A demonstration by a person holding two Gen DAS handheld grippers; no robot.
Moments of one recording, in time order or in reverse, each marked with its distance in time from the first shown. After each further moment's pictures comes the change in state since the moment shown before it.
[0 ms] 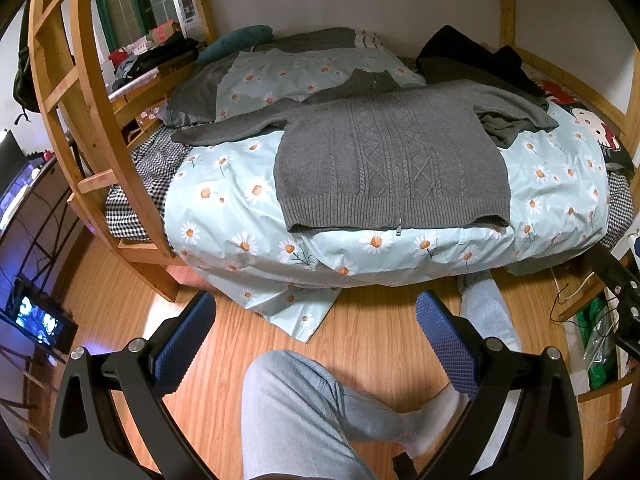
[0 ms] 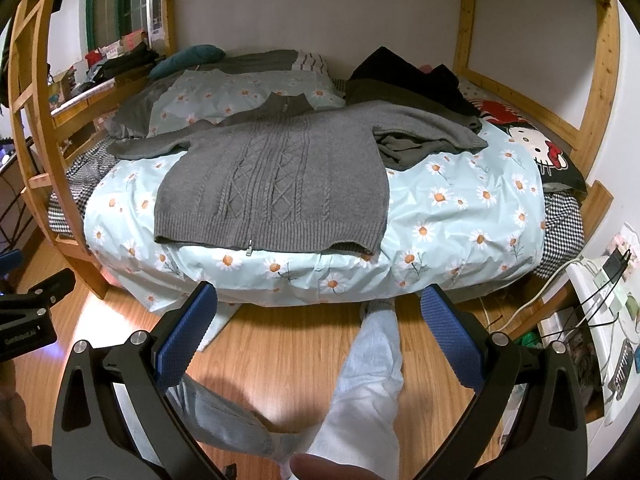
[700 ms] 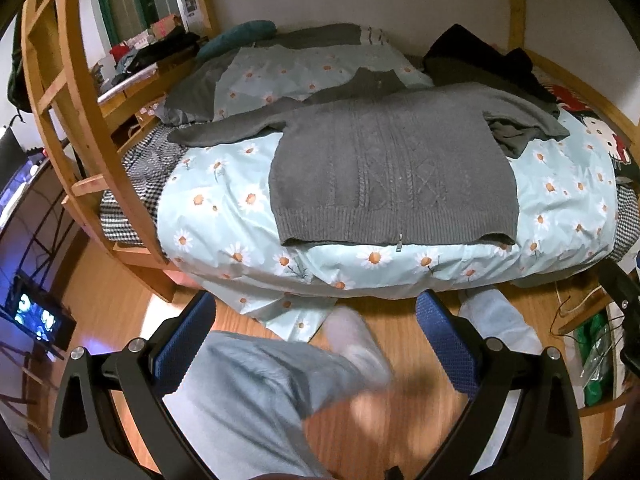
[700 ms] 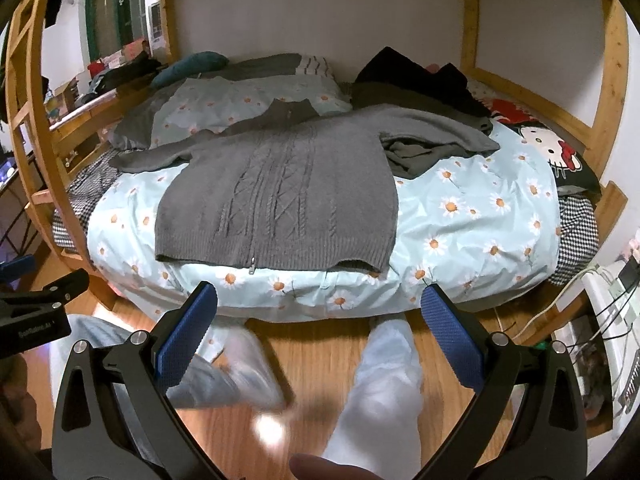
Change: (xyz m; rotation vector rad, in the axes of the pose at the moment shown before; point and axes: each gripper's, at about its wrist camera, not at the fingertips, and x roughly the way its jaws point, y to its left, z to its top) left arm 0.029 -0.018 0.040 -0.013 0.029 0.012; right arm 0.031 -0.016 0.030 0.027 -0.005 0.043
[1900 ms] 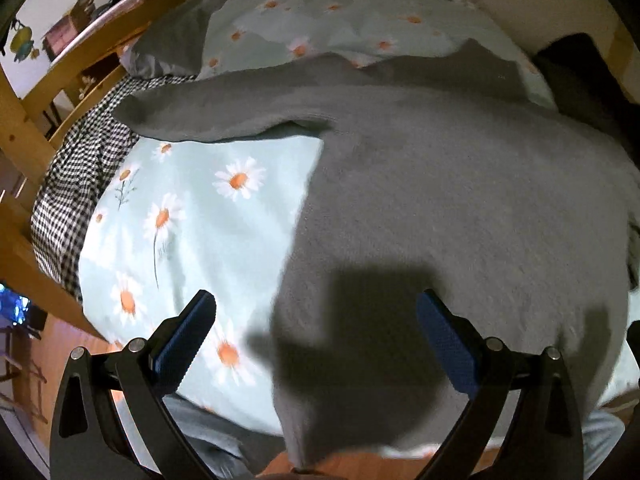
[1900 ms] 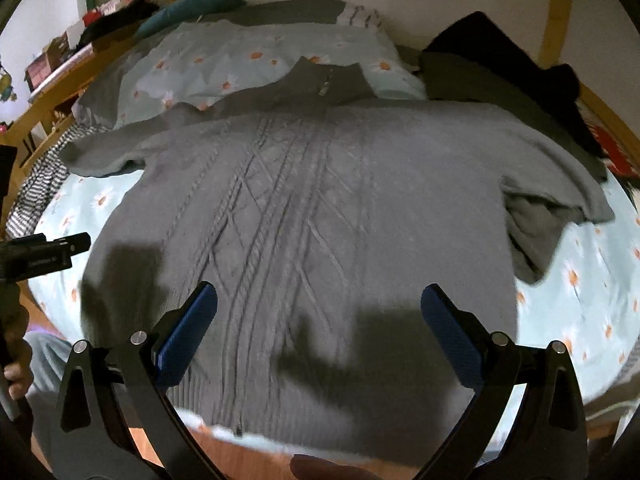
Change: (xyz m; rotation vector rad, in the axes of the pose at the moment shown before) left arm 0.327 0.076 0.215 -0.183 0.232 0.026; right arm 0.335 0.092 0.193 -0.136 0.185 0.057
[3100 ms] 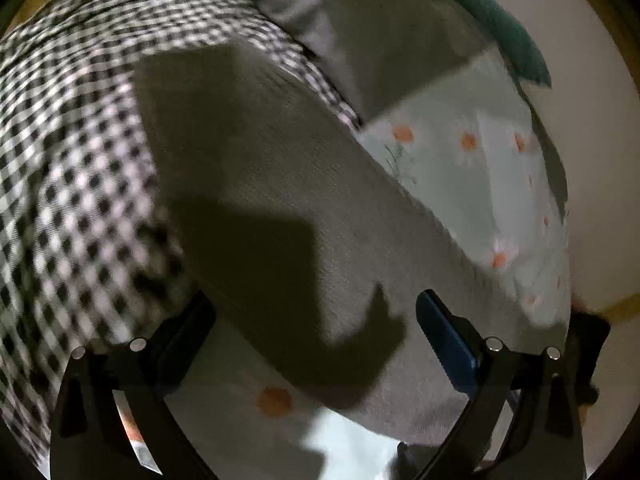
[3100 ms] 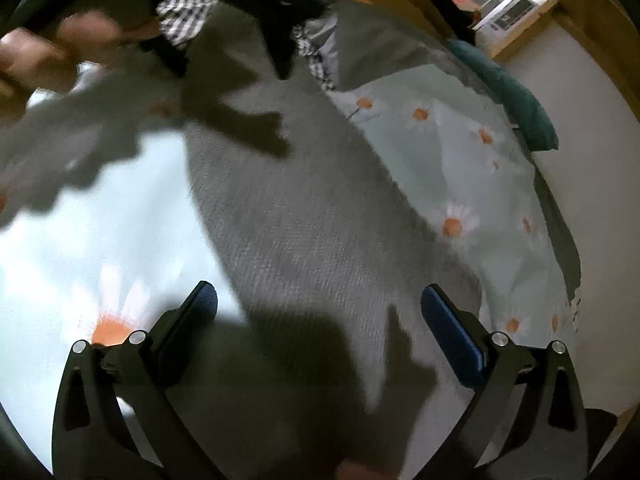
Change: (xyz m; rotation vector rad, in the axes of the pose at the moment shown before) left arm 0.195 0.274 0.179 -0.659 -0.052 -0.345; right arm 0.214 0.373 0.102 -1.041 -0.268 0.135
